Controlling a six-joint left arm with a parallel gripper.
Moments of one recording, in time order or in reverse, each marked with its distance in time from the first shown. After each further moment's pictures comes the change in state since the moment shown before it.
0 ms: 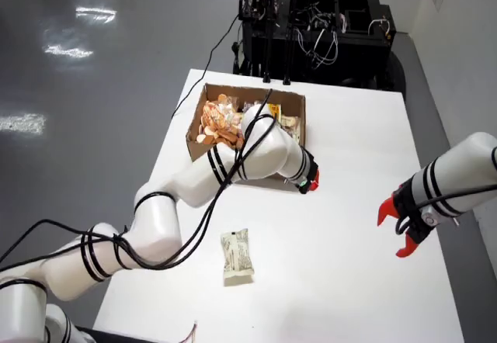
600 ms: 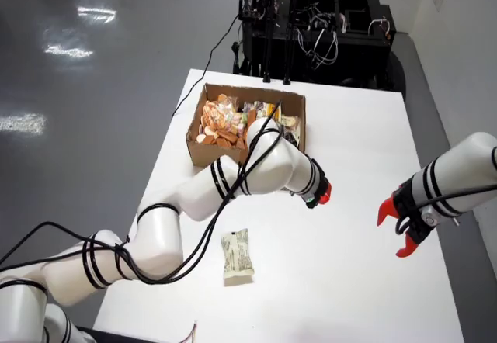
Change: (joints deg) arm -3.7 1.1 -2.4 -0.2 -0.6 7.9
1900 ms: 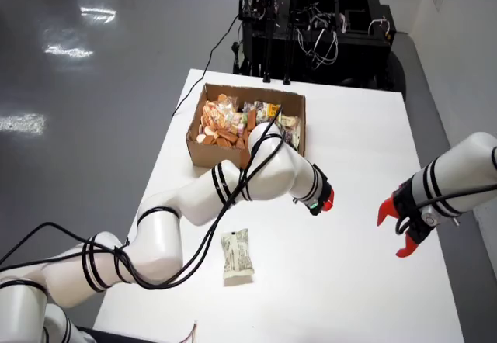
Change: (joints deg) arm -1.1 -0.1 0.3 0.0 0.0 -5.9
